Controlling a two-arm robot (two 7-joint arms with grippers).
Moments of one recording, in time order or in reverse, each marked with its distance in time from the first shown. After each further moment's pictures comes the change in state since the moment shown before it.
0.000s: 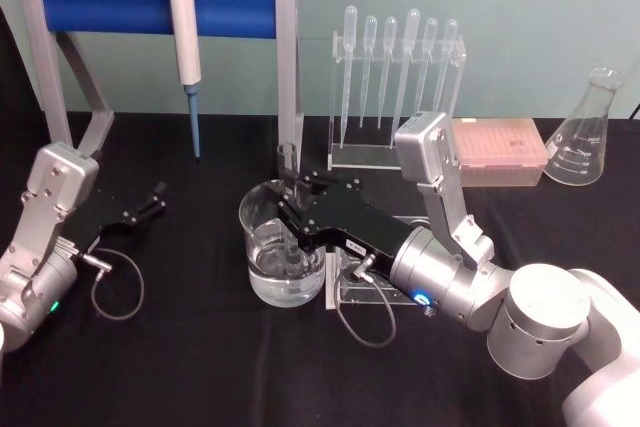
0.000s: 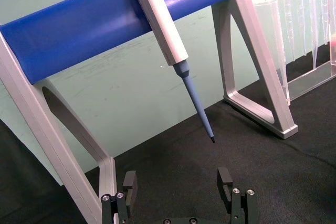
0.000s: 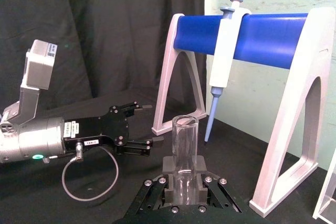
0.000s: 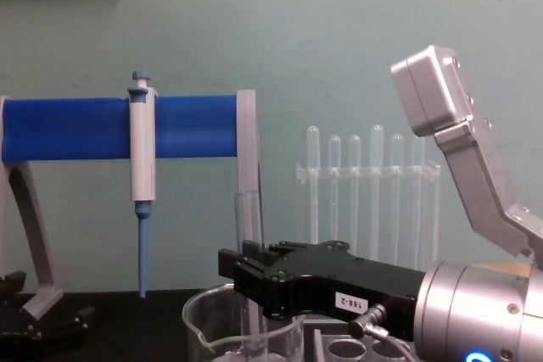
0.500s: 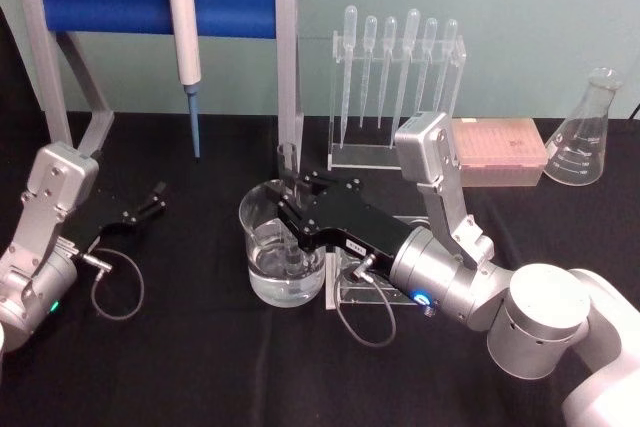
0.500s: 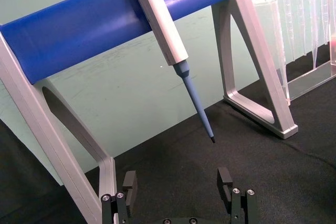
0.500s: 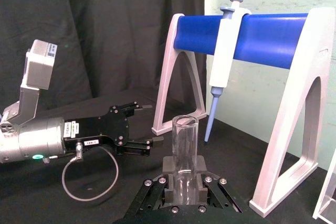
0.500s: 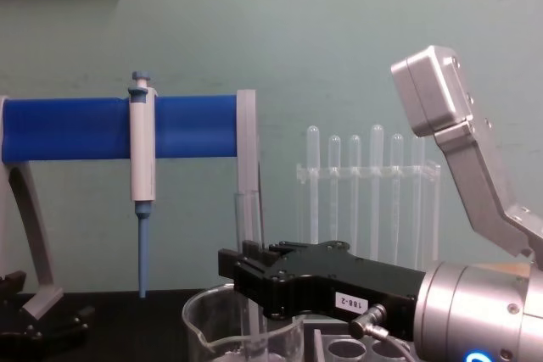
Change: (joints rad) left arm 0.000 0.000 0.000 0.000 0.000 0.000 0.000; right arm 0.000 0.000 0.000 0.000 0.000 0.000 0.000
